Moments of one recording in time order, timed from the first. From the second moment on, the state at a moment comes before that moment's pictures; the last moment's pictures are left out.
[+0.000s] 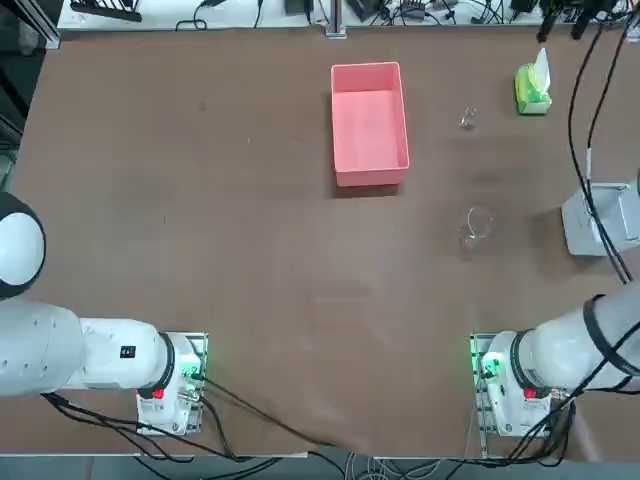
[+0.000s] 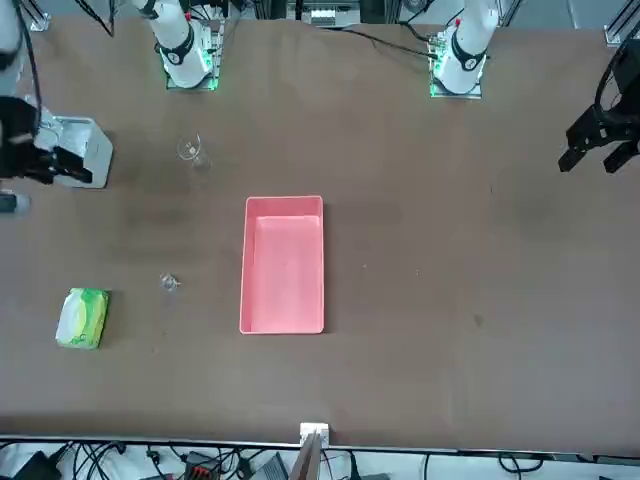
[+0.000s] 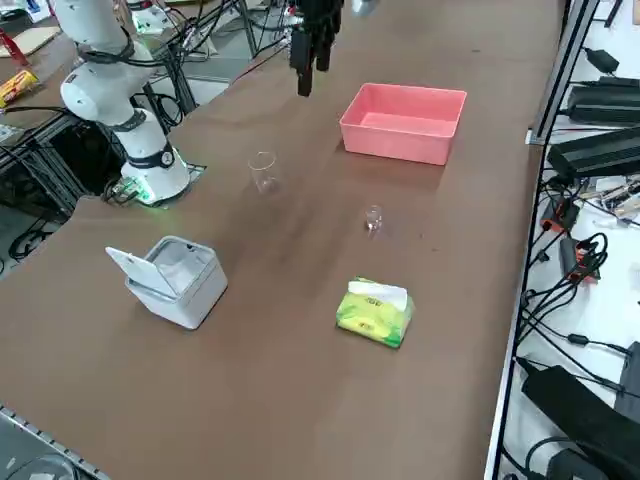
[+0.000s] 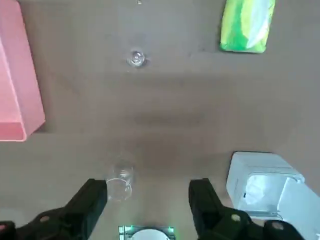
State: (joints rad) arm 0.06 0.24 -0.10 -1.42 0.00 1.42 -0.06
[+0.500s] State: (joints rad) arm 0.05 0.36 -0.10 -1.46 0.00 1.59 -0.27
